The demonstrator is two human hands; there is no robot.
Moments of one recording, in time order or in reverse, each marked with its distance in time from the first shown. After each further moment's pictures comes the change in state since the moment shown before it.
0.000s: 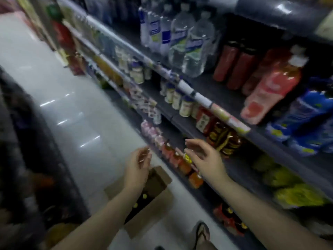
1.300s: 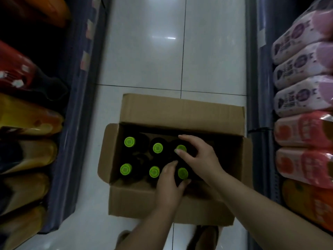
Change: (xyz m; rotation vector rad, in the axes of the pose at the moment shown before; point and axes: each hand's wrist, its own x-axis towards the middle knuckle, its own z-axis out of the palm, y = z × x) left_hand 0.068 -0.602 0.168 0.132 0.212 -0.785; right_hand 0.147 0.558 0.405 -0.356 -0.953 0.071
